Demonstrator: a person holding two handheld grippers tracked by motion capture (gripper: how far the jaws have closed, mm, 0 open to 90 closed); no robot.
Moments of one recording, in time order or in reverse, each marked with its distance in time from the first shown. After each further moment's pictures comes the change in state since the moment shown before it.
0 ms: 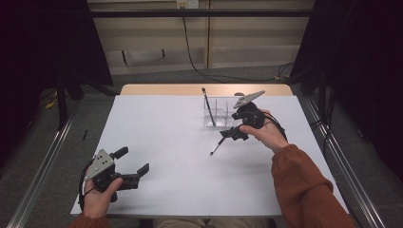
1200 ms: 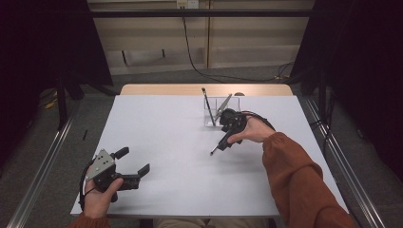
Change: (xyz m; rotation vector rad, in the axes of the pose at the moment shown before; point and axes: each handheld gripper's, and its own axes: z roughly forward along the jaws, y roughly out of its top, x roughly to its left) left arm -0.001 0.000 0.001 0.004 -0.006 0.006; right arm -0.001 0.016 0.056 0.410 0.194 -0.207
